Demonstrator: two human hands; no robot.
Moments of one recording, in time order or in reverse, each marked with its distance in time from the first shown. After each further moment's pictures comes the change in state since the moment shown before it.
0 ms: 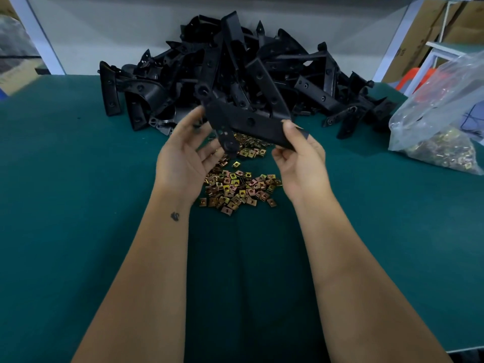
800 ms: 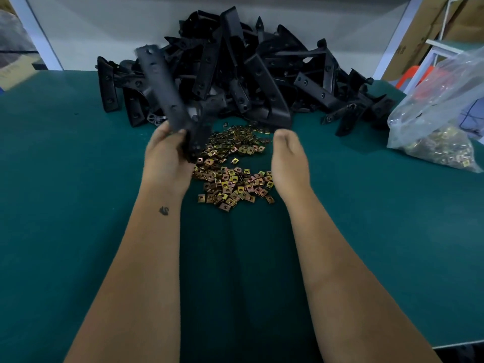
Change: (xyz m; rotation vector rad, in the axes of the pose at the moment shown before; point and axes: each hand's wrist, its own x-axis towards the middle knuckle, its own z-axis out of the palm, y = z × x) left_hand 0.008 0.008 -0.011 -0.092 0.275 -0.044; right_hand -0.001 0.016 -0.003 -1.047 0.061 -0.163
